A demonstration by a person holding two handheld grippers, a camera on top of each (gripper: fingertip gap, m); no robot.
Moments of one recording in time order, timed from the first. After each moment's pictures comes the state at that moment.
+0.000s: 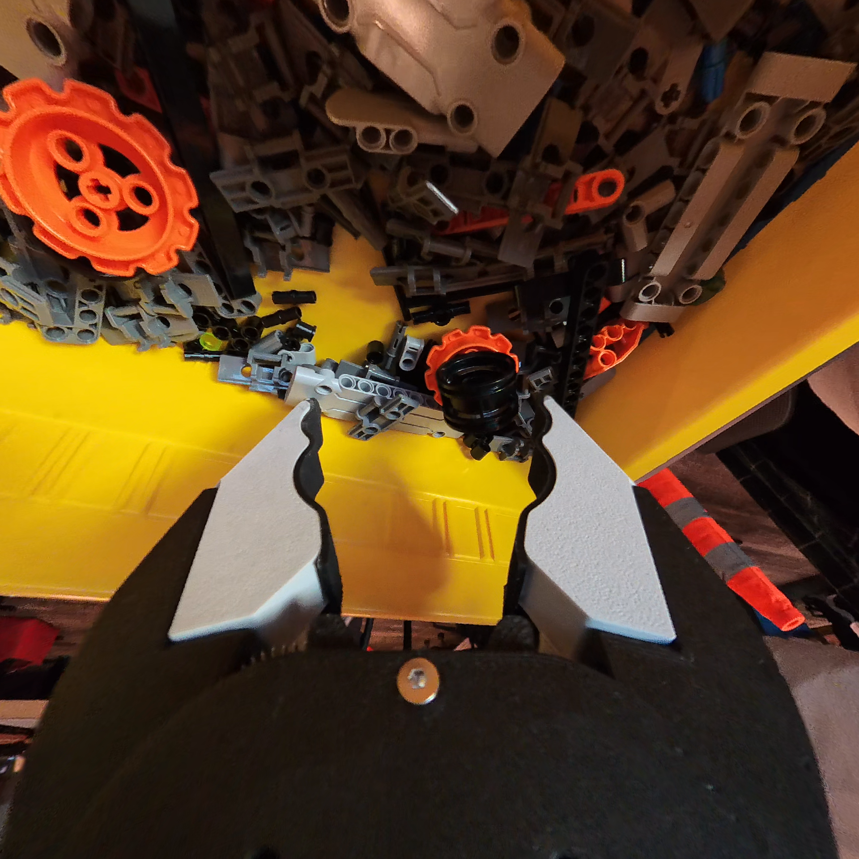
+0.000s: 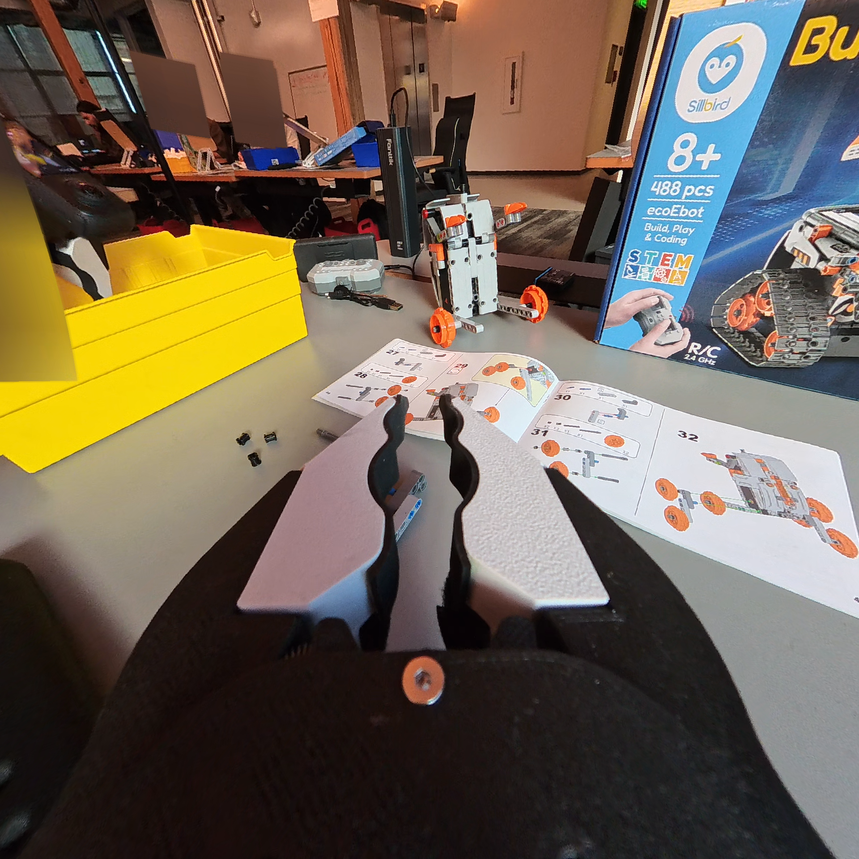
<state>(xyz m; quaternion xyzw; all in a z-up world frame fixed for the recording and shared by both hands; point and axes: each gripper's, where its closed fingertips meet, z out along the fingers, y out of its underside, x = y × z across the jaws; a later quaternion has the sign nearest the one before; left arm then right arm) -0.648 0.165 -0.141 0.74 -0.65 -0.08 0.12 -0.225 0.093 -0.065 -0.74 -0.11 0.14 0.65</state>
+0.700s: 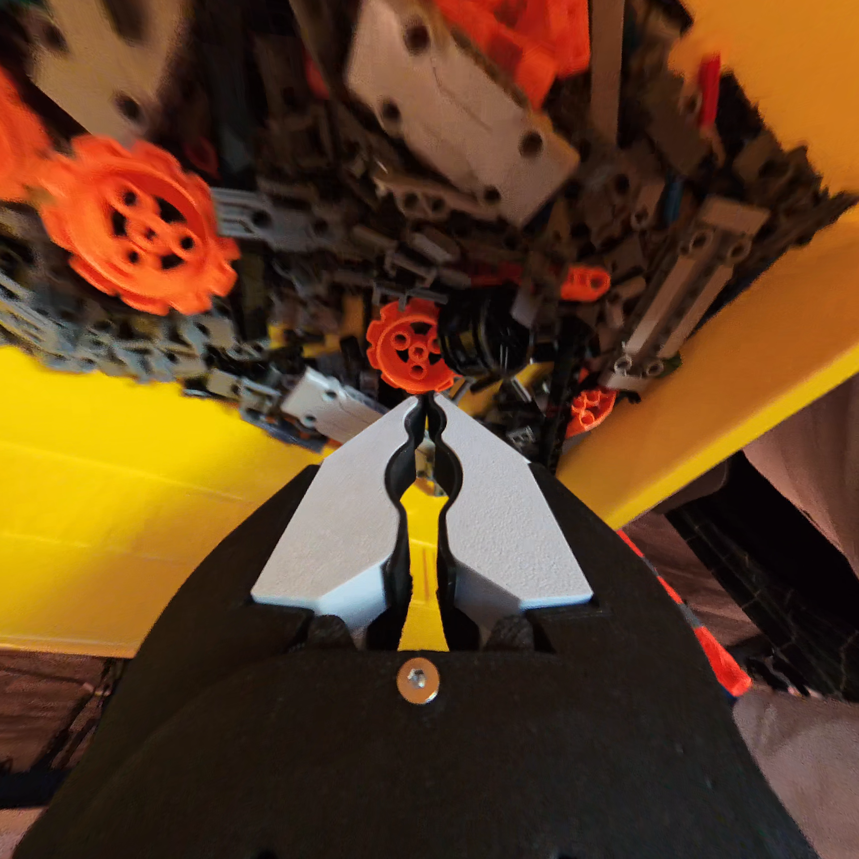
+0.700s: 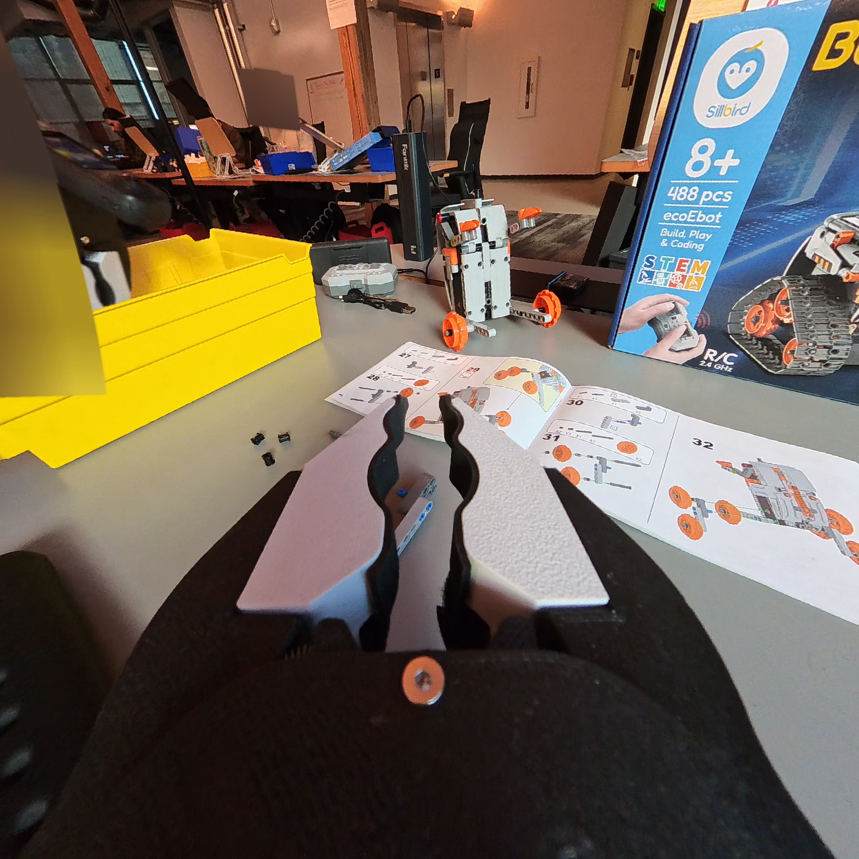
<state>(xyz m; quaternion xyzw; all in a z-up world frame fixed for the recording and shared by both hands) -0.627 0.167 -0.149 0.78 -0.62 -0.01 0.08 -0.230 0.090 -0.062 -0.74 -0.12 0.15 0.65</state>
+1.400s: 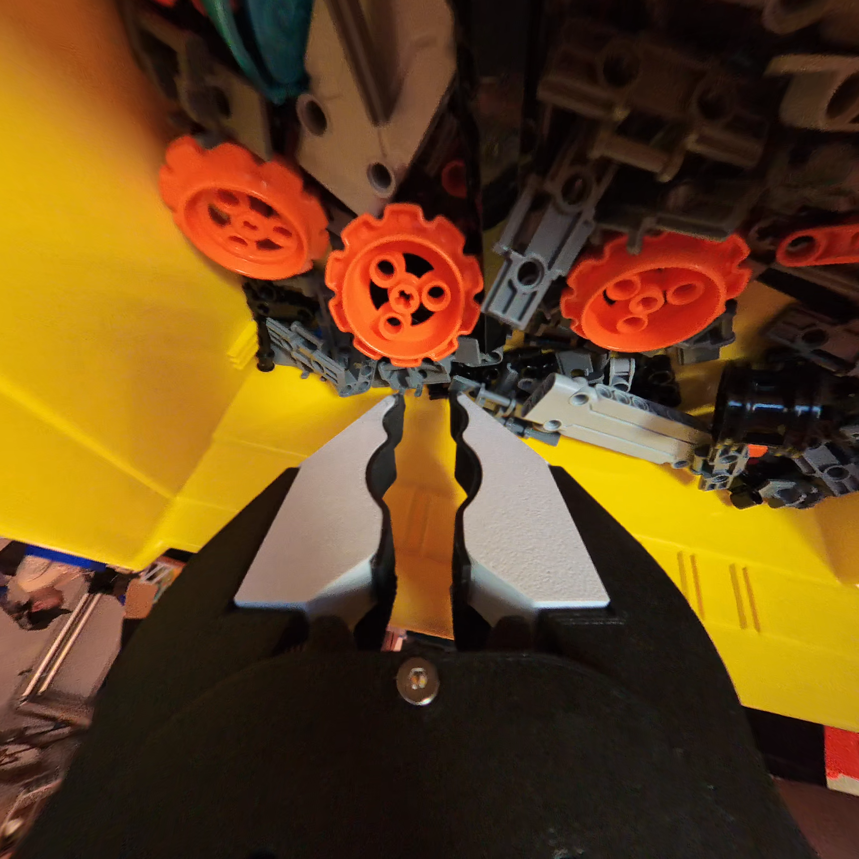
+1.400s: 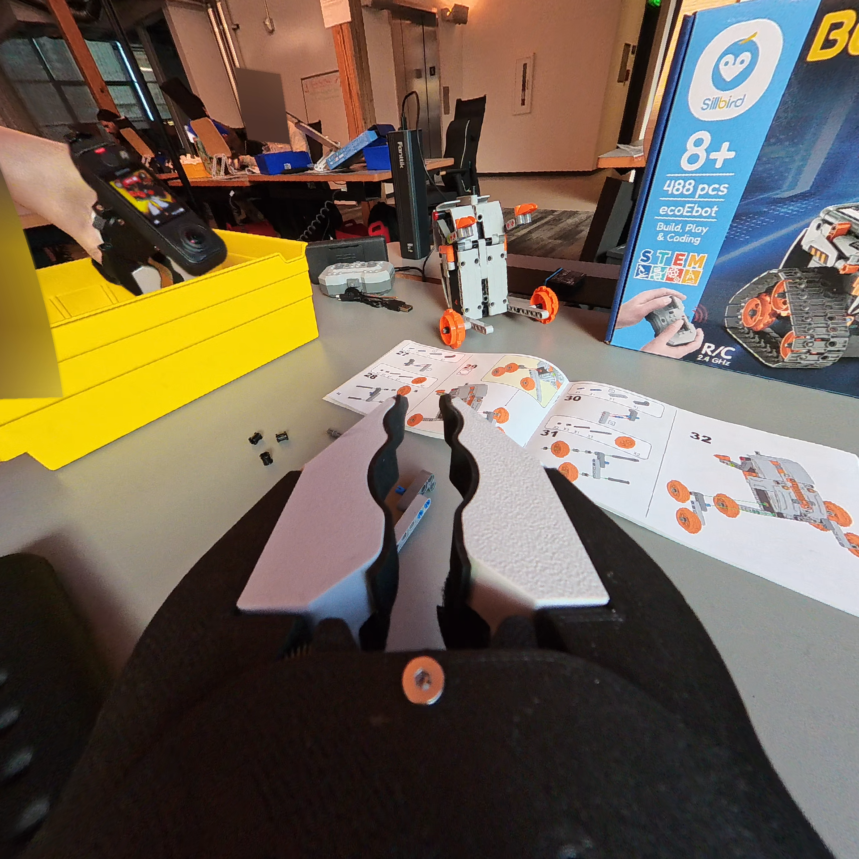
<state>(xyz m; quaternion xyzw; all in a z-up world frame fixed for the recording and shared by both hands) -0.644 0.268 -0.152 0.65 -0.72 -0.23 0.08 -0.228 0.090 -0.064 -0.74 -0.11 0.15 0.65</state>
